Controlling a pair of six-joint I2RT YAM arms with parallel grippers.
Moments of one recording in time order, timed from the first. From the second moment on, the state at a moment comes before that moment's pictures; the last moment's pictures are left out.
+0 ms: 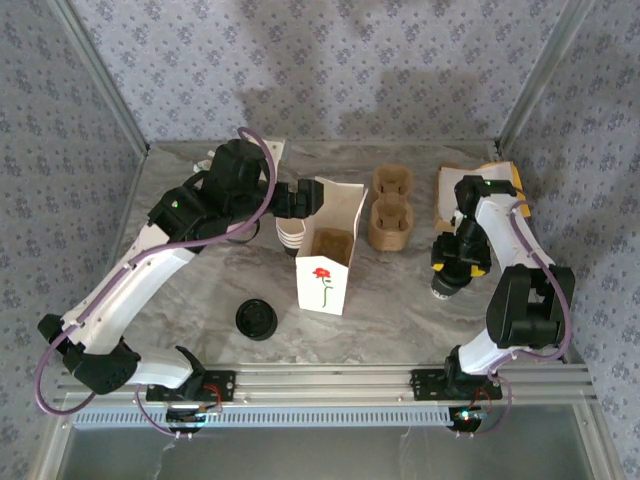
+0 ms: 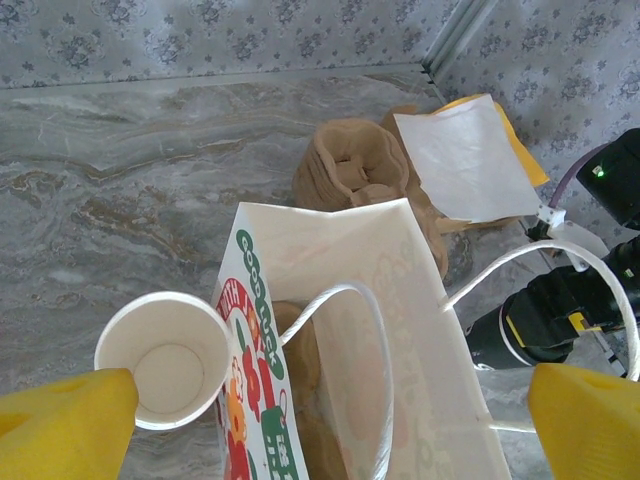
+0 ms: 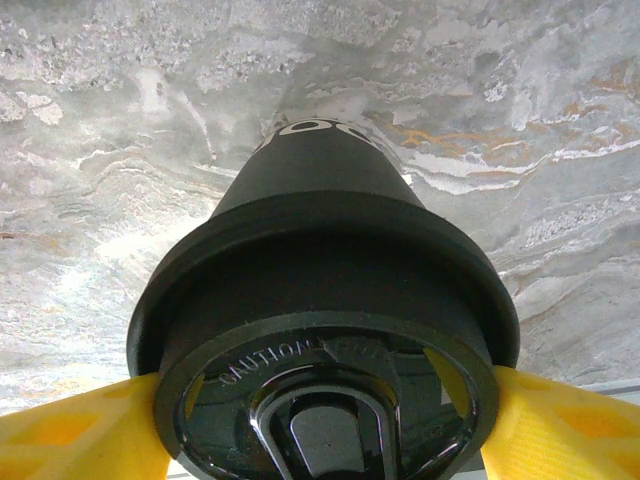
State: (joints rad) left arm -0.78 1.35 1.69 -0.88 -0.05 -0.46; right arm -0.03 1.56 1.28 -1.39 0.01 0.16
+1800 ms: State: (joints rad) left arm -0.85 1.36 1.60 -0.81 -0.26 -0.34; right arm 0.28 1.37 1.76 -1.69 0.01 0.43
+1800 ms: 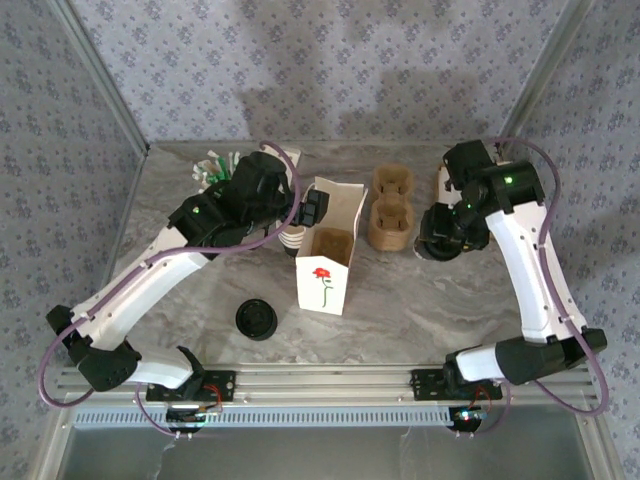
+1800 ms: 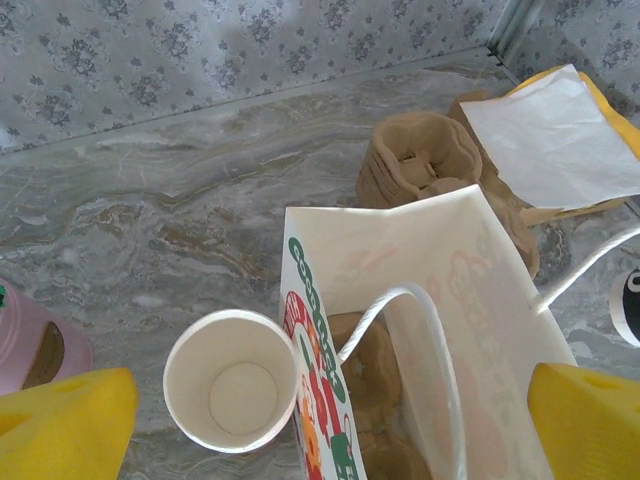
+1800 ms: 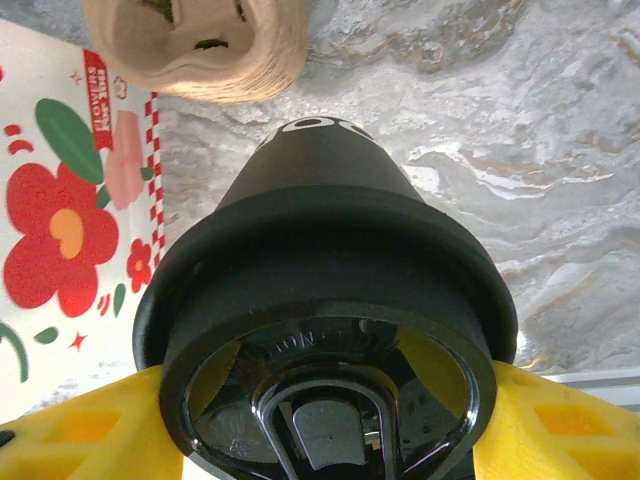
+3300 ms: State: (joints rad) left arm -0.81 1.60 1.74 -0.67 -0.26 -0.36; right arm 0.45 1.37 1.99 -1.69 -0.21 0.57
